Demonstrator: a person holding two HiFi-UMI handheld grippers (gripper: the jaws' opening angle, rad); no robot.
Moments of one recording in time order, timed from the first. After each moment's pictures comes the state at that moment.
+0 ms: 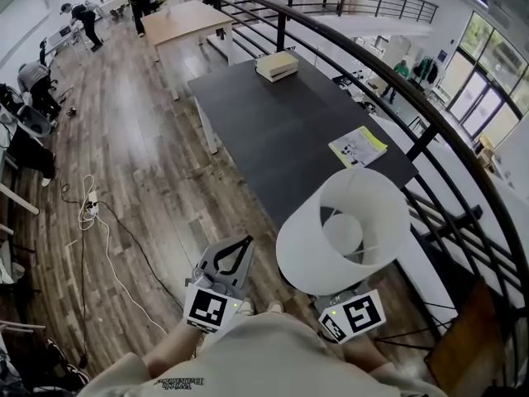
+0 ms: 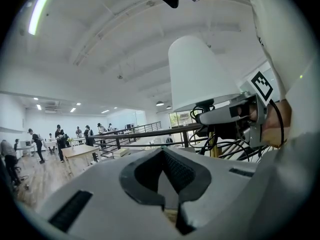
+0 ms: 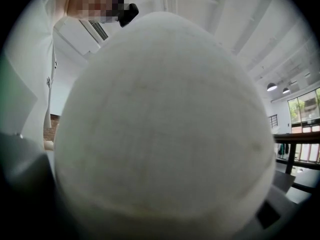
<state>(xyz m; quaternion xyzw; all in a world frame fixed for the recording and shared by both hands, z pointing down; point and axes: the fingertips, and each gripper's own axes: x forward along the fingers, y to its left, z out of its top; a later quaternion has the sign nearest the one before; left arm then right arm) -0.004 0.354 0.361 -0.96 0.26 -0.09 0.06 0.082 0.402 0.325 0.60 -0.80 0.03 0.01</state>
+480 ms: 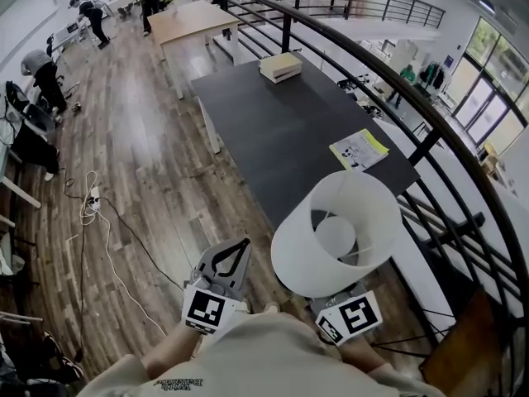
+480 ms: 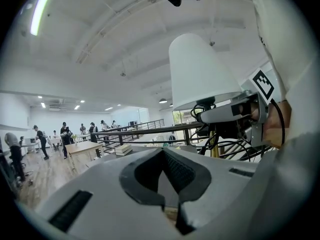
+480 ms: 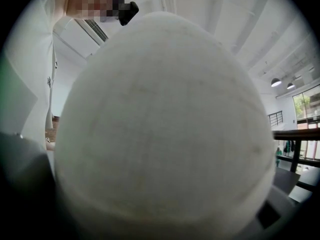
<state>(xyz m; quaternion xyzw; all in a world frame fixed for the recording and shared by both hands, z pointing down) 0.005 0.363 0.375 -0.95 0.28 -0.10 0.05 0.090 0.409 0.335 0.58 -0.82 0.04 0.01</state>
